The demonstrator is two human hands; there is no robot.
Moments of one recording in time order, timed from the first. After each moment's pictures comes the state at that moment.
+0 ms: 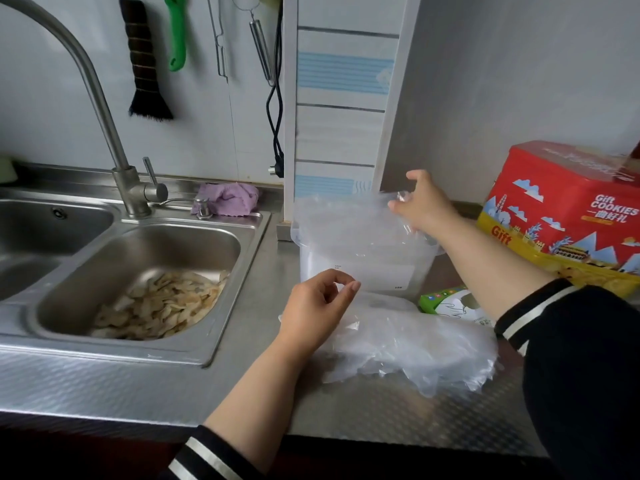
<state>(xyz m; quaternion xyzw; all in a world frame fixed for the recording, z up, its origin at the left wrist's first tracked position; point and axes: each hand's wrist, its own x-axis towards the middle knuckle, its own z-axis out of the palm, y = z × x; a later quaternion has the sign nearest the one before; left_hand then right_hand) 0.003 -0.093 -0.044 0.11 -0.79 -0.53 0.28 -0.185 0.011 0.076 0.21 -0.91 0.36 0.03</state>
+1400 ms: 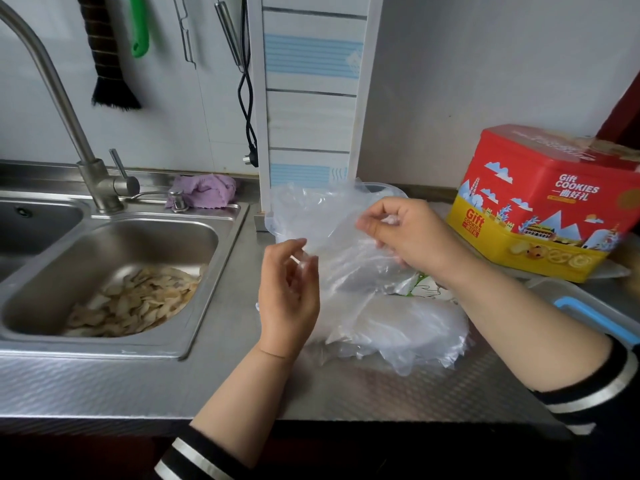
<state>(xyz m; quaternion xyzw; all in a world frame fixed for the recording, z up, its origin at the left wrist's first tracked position) 0.006 -0.073 -0.041 -0.01 -0.68 -0.45 0.57 -0.085 0.062 0.076 0.33 -0.81 0.49 -0.06</state>
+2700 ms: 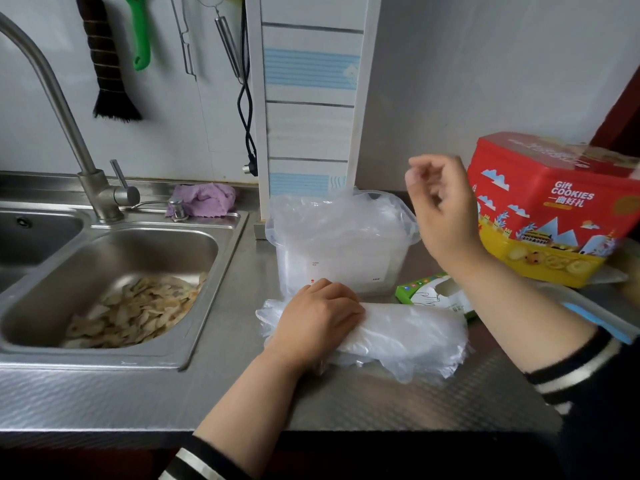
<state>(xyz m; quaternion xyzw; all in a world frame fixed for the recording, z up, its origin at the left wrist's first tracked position) -0.011 -0.077 -0.064 -0.11 -0.92 -0.20 0.32 -0.135 0.070 0.068 0.42 -0.66 0.55 0.30</state>
